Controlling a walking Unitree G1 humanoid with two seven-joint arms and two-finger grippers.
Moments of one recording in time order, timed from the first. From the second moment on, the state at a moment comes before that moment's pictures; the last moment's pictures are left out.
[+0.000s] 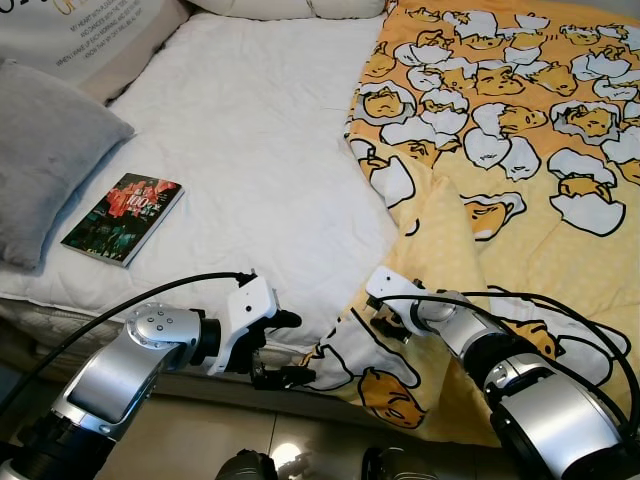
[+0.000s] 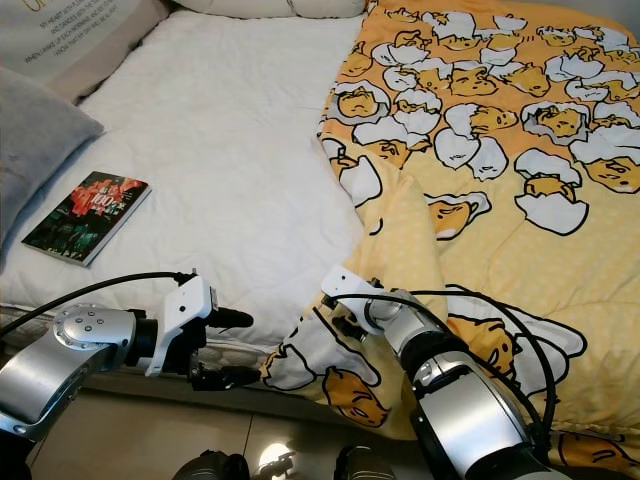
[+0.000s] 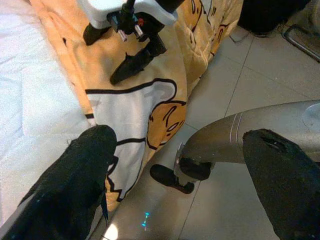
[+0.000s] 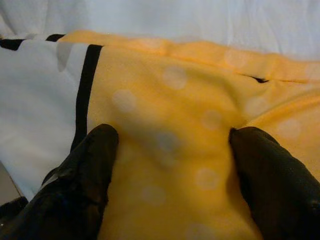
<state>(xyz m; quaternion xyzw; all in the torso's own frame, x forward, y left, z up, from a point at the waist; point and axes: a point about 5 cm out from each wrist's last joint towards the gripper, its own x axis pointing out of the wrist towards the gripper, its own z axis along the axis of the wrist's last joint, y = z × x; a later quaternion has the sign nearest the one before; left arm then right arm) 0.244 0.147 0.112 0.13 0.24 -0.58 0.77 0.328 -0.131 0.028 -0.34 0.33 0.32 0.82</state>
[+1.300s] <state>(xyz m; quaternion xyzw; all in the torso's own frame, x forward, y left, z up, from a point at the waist) 0.243 0.154 0.121 0.14 0.24 -0.57 0.78 0.326 -0.127 0.027 -0.21 0.32 0.31 0.87</state>
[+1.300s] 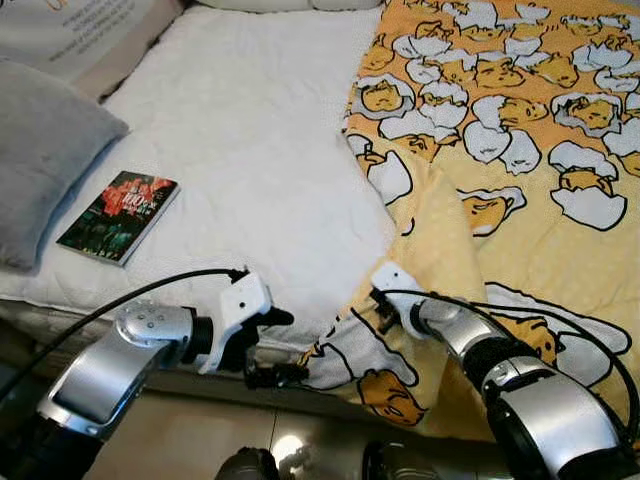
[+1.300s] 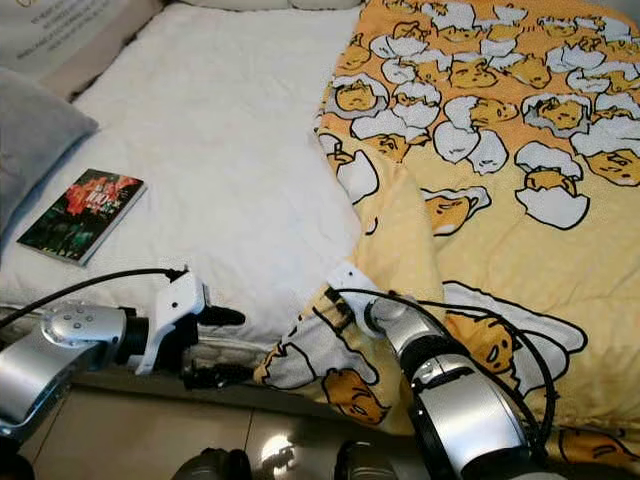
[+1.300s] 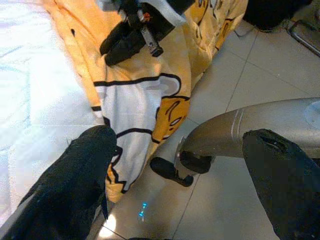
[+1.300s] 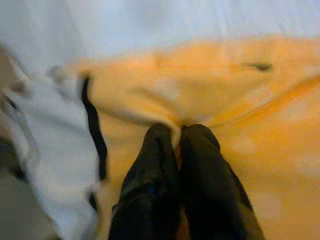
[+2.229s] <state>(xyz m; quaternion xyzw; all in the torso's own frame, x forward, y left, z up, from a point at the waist) 0.246 0.150 0.124 0.14 0.23 -0.56 0.78 0.336 -0.113 0.047 -0.22 0.25 0.37 0.87</state>
